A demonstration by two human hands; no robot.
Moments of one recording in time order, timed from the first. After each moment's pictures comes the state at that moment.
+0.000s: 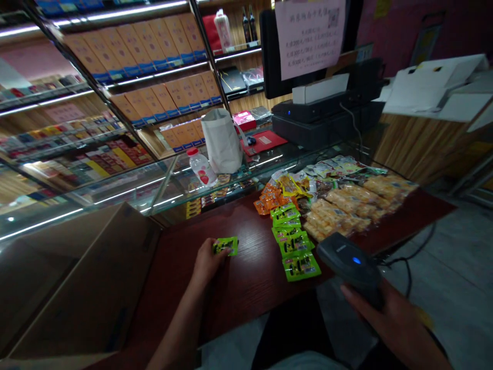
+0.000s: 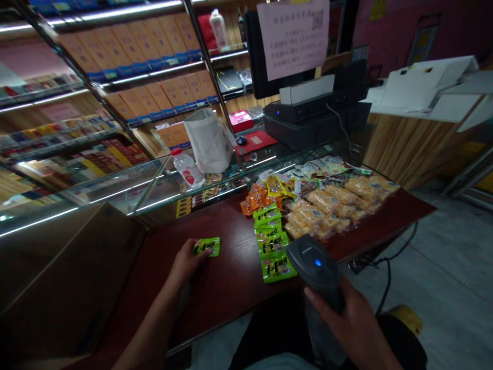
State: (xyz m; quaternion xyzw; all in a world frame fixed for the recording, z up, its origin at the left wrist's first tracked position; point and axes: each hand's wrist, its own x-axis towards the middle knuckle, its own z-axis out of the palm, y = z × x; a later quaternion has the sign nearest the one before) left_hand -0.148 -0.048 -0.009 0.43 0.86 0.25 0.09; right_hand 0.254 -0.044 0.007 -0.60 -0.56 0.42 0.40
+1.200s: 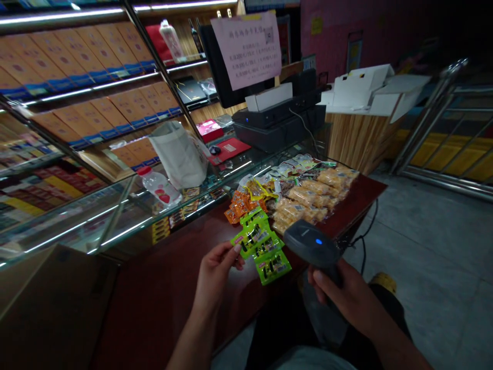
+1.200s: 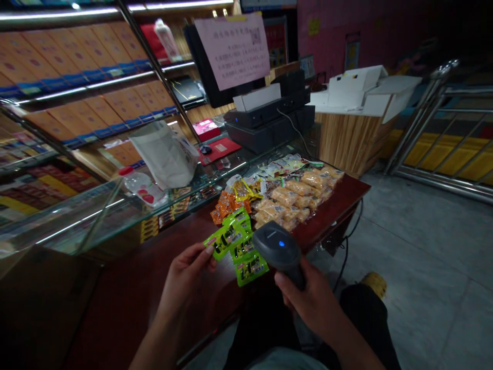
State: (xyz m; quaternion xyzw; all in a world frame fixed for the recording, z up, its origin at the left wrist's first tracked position) left_hand -0.008 -0.021 0.051 0.45 0.59 0.53 0.40; right_hand 0.257 -0.039 0.009 -0.46 -0.55 0.54 0.45
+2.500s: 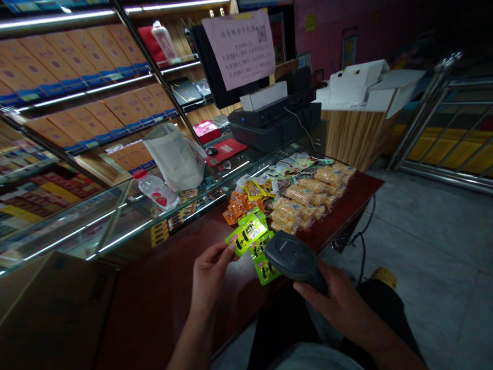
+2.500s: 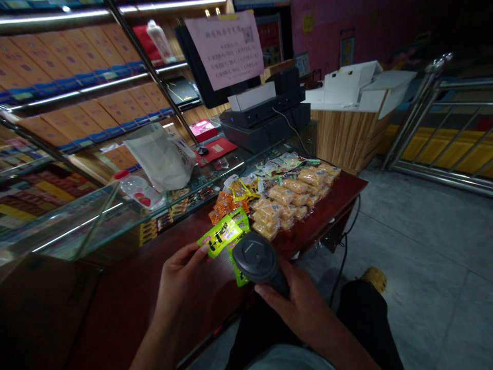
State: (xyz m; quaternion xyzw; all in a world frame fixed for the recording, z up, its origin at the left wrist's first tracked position) left_hand -0.009 -0.020 0.053 0.45 0.64 0.53 0.32; right_hand 0.248 -0.039 0.025 -0.40 -0.65 0.50 0.42
